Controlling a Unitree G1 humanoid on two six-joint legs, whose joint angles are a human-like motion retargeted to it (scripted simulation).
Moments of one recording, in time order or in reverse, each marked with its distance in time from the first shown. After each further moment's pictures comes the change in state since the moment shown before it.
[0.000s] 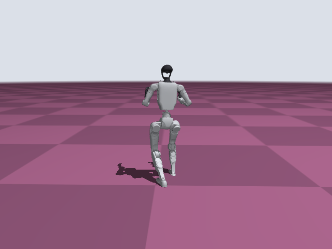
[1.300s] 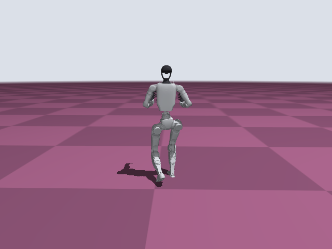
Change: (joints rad) left arm 0.105 -0.066 -0.102 0.022 -0.054 0.049 -0.131; right arm 0.101 0.023 0.158 0.142 0.043 0.060 0.109; waist -0.033 0.186 0.126; left_leg 0.074 0.298 -0.050 0.447 0.270 -0.224; right_leg 0.316 0.396 -0.003 -0.078 -0.059 -0.126
